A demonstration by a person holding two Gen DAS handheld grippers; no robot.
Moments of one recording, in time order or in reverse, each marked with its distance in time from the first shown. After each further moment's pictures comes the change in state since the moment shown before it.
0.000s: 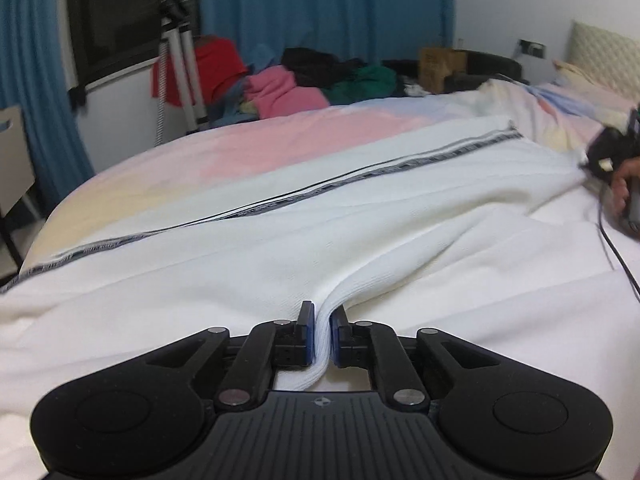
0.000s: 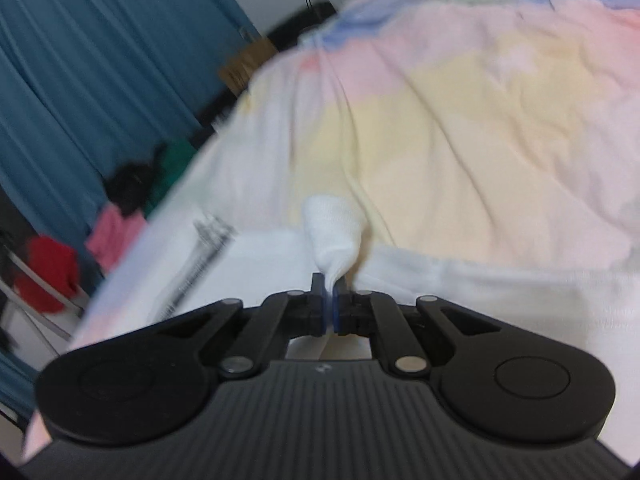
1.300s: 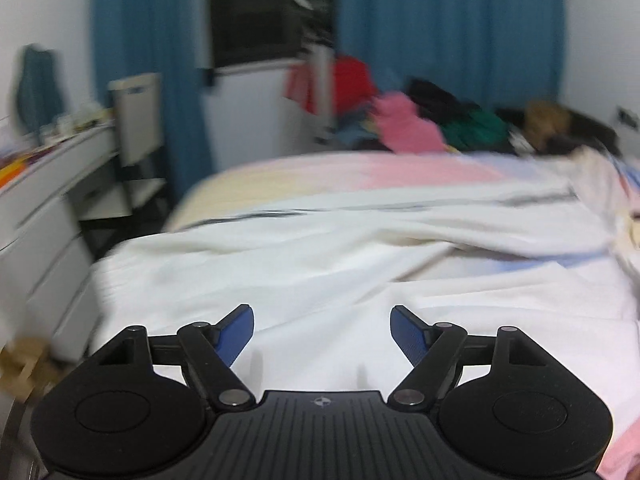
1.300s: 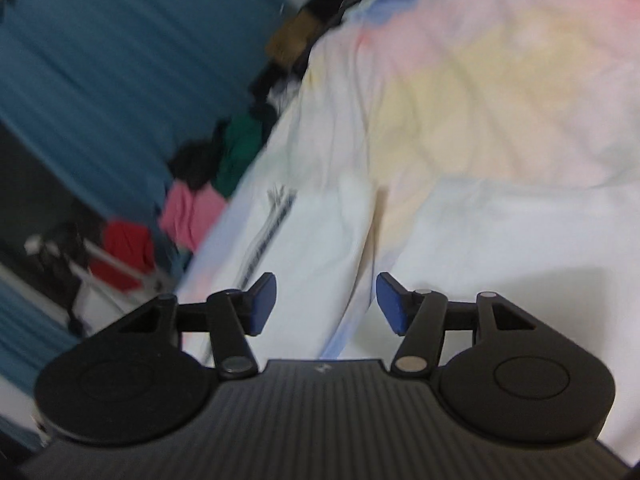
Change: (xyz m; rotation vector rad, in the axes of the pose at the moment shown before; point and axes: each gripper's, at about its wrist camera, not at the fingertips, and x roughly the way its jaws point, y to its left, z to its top) left arm -0.145 0.049 0.011 -0.184 -0.003 0.230; right arm -0.076 0.024 -0.010 0.079 0.138 0.210
